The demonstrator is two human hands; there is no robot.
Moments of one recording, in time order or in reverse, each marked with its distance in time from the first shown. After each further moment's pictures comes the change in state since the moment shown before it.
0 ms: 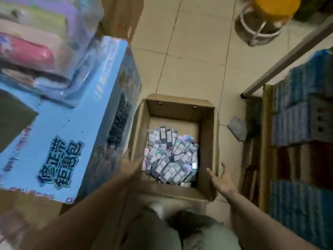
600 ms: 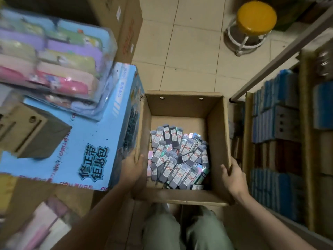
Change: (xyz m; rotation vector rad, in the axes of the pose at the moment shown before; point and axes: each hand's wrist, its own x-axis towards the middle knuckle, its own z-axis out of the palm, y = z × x) left_hand -0.139 0.090 -0.094 0.207 0.084 0.244; right_hand -0.163 -0.077 -0.106 -0.087 0.197 -0.170
